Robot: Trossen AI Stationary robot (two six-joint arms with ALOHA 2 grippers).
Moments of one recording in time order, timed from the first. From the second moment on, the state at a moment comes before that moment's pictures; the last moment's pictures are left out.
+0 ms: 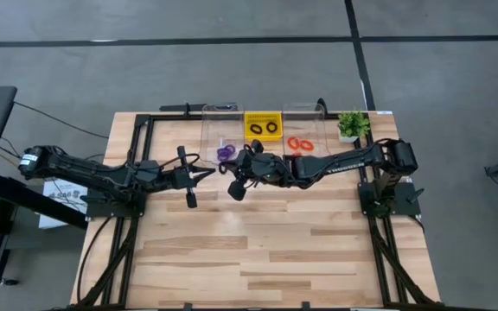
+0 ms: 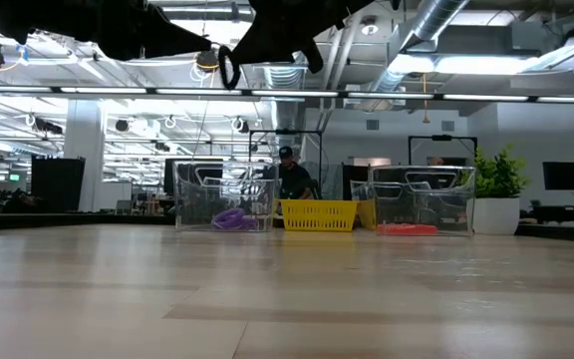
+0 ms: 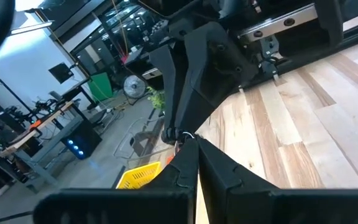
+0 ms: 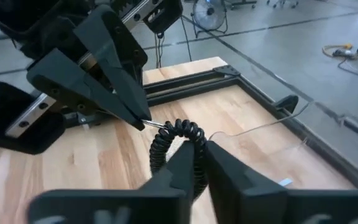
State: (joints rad) left arm -0.16 0.89 0.40 0.43 -0.39 0.53; right arm 0.06 1.79 1.35 0.06 0.39 0.14
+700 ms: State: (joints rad) left arm -0.16 0.89 0.40 0.43 -0.39 0.46; right arm 0.06 1.79 1.35 0.04 0.38 0.18
